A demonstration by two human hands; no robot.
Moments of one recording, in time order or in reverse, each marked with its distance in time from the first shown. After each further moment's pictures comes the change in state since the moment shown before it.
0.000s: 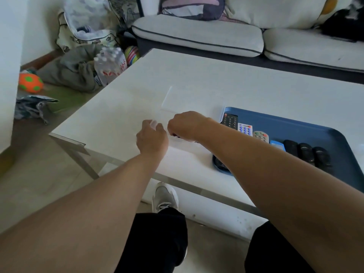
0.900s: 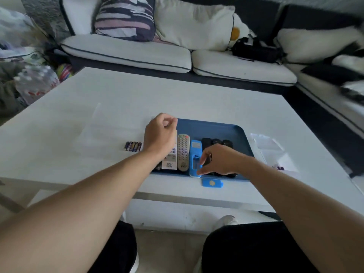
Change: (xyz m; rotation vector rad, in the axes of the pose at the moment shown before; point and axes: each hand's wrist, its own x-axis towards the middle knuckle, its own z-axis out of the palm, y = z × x) left_hand -0.128 0.119 0.084 -0.081 -0.374 0.475; right_hand -0.245 0.106 0.111 0.818 0.062 0.587
